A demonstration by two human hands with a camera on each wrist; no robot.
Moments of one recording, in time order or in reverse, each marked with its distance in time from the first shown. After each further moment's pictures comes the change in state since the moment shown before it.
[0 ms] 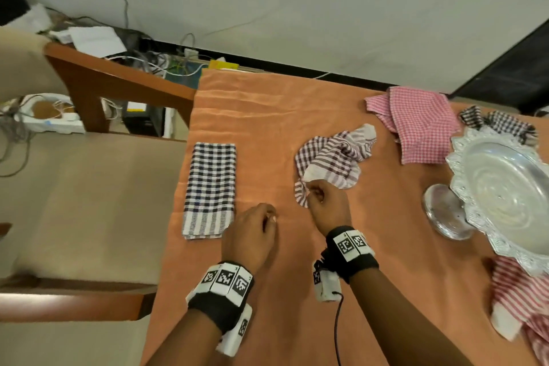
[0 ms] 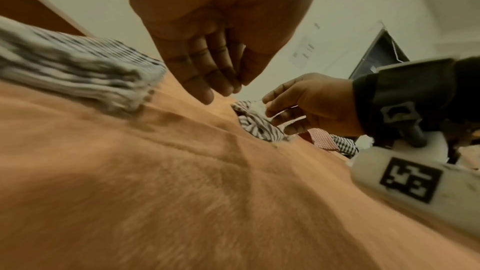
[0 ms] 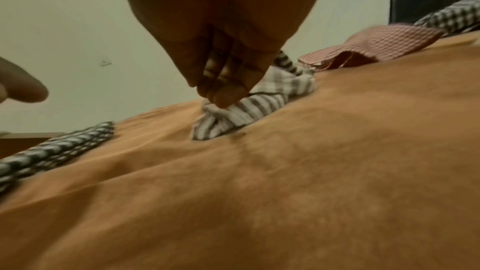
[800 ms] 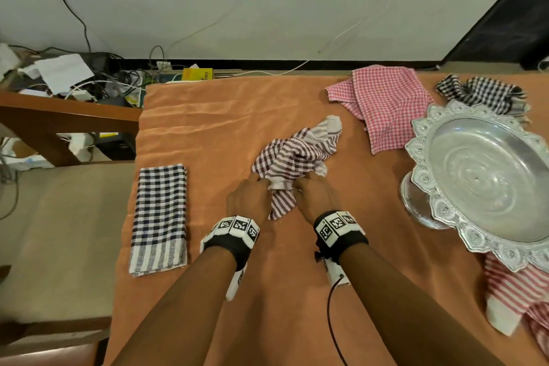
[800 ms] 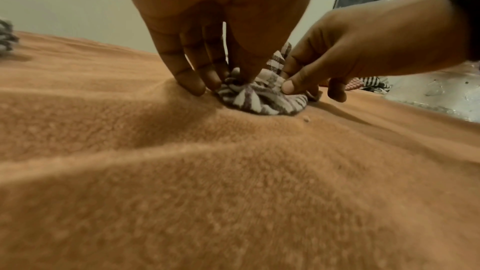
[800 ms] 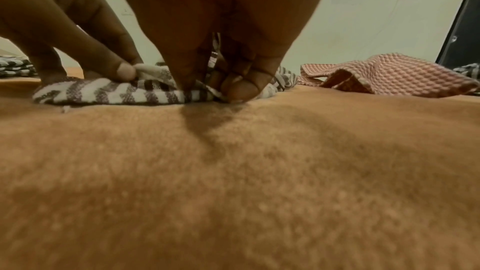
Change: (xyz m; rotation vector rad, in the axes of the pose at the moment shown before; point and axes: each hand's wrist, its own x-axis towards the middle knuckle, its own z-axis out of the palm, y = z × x) left_hand 0.112 0.060 0.071 0.455 -0.152 0.144; right_hand 0.061 0.066 -0.036 -0.450 -0.178 -0.156
